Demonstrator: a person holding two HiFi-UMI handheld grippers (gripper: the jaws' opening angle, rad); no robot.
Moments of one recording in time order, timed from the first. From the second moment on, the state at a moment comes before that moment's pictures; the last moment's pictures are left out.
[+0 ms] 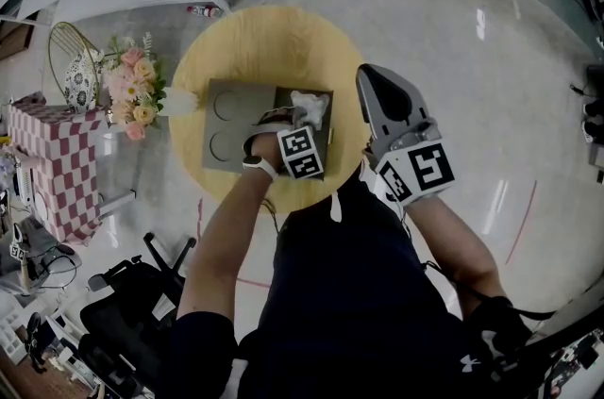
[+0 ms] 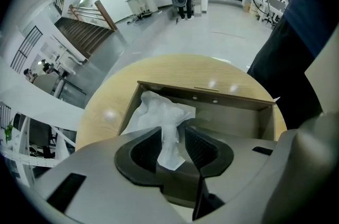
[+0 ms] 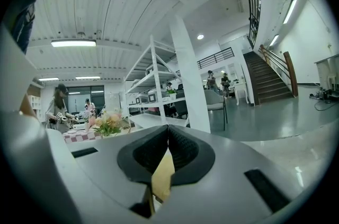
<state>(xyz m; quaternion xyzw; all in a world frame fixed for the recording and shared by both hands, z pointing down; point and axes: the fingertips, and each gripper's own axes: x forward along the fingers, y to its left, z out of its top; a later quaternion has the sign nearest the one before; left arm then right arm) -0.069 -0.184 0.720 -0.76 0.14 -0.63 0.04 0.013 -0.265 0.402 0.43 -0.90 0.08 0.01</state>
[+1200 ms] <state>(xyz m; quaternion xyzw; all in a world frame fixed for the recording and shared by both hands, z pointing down) -0.074 -0.187 0.650 -0.79 0.24 -0.56 0.03 0.010 -0.250 0.397 0.42 -0.90 0.08 0.01</state>
